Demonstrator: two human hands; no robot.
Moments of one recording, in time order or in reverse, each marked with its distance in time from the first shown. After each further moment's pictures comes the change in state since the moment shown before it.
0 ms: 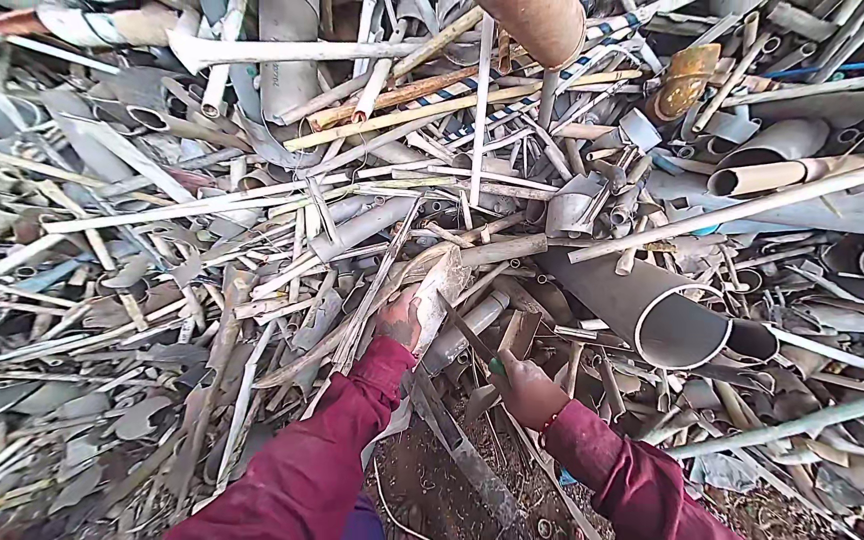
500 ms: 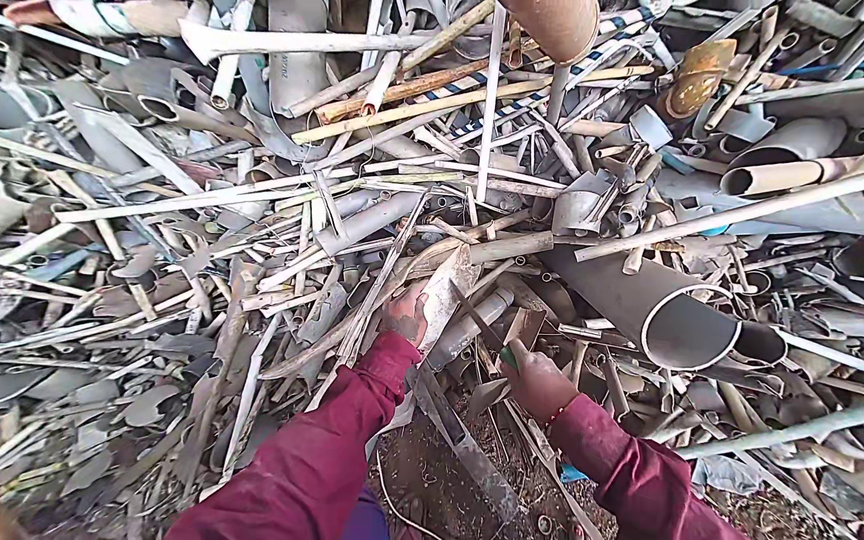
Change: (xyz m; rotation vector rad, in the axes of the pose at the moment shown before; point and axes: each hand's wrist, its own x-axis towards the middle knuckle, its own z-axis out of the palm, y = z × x) left_hand 0.000 -0.003 0.002 -0.036 0.010 0.027; right_hand 0.003 0.001 -0.003 -0.017 0.049 0.043
